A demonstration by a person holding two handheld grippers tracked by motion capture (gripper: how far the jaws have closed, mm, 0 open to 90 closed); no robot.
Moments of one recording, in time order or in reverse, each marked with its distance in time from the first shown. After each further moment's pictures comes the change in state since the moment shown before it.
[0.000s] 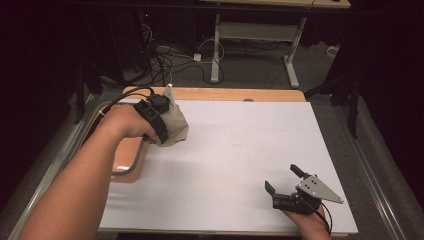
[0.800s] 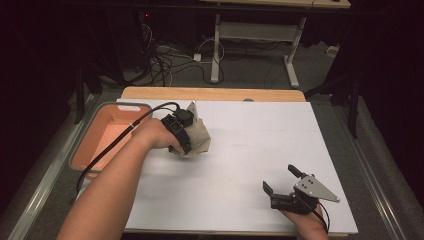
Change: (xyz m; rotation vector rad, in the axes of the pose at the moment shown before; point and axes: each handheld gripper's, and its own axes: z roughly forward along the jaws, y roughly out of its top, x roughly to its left) left arm -0.023 0.039 0.064 -0.021 -0.085 0.086; right arm 0.002 -0.003 0.005 0.017 0.009 -0.007
